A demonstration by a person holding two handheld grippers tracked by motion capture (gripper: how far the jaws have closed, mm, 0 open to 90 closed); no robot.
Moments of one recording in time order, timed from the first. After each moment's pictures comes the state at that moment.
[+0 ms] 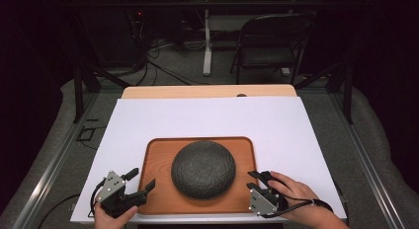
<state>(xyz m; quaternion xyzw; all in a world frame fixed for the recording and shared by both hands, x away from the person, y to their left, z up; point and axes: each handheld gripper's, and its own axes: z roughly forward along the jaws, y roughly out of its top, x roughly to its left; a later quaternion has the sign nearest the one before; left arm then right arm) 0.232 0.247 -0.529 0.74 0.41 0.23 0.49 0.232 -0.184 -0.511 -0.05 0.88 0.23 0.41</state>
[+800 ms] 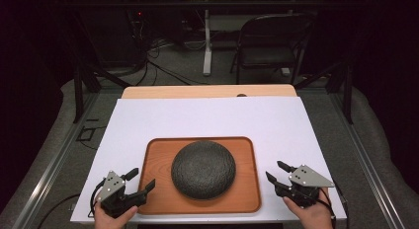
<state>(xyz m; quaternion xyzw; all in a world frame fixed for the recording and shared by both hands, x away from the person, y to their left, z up) 0.232 0.247 -0.529 0.74 0.41 0.23 0.49 0.236 -0.254 -0.506 0.35 0.76 0.46 0.30</state>
